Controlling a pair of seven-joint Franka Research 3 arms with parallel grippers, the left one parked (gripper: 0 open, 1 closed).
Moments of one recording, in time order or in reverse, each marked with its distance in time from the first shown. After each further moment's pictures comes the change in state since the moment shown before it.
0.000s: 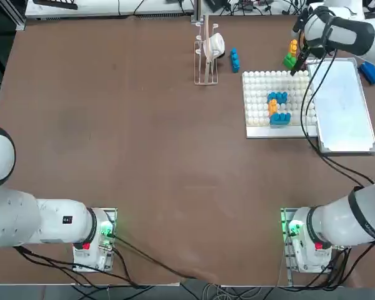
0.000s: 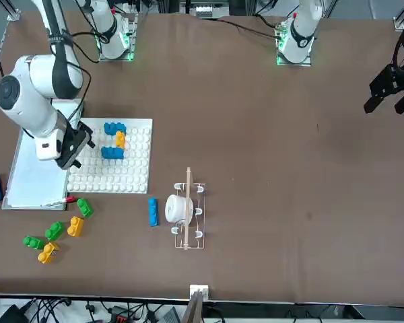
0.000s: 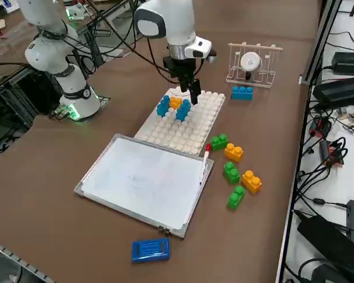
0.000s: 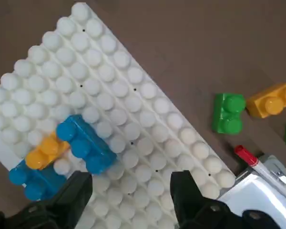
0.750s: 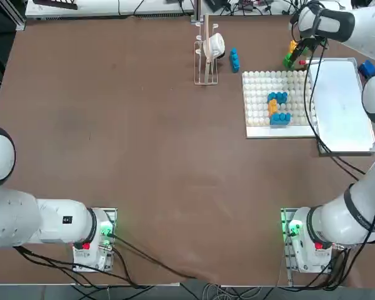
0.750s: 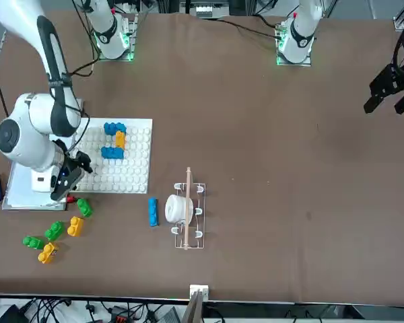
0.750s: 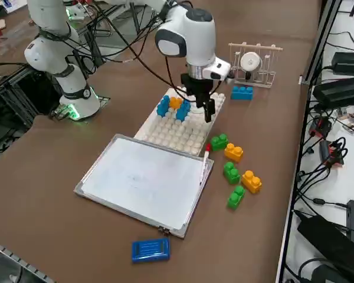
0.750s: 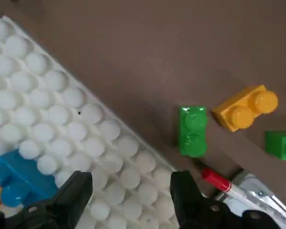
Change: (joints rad) arm -0.039 0.265 0.000 0.248 0.020 0.009 0.046
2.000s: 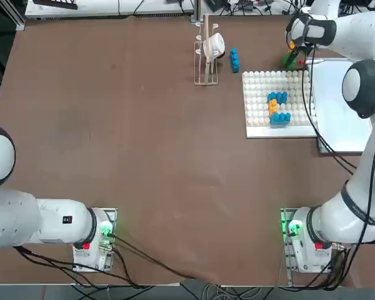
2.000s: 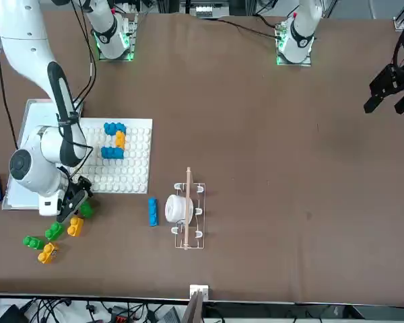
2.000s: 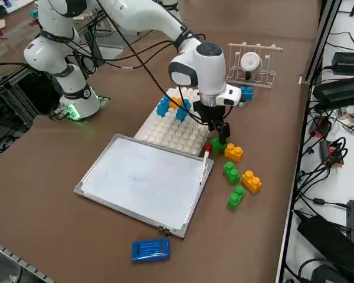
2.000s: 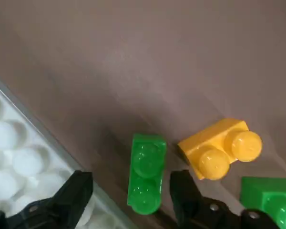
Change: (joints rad) arm -0.032 0.210 0.000 0.128 0.016 0.161 -0.159
